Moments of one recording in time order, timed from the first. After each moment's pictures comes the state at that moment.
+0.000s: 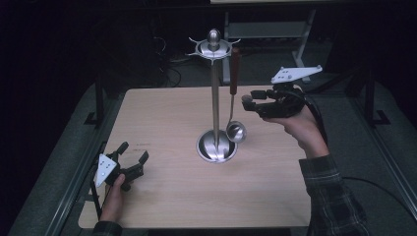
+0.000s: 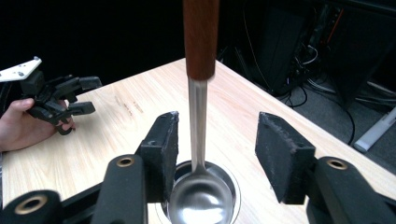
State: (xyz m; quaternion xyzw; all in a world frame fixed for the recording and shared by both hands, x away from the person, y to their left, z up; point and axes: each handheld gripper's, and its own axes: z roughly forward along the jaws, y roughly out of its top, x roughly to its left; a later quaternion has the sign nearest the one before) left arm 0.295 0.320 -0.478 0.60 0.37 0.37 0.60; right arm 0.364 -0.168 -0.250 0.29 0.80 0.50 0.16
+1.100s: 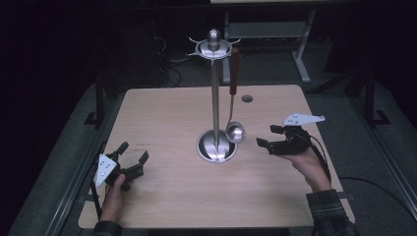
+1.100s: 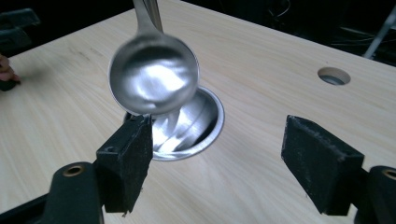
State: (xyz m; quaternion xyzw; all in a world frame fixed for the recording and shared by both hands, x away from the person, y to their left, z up) left arm 0.295 0.320 -0.478 0.60 0.37 0.37 0.60; right arm 0.341 -0.210 -0.373 0.37 0.79 0.47 0.16
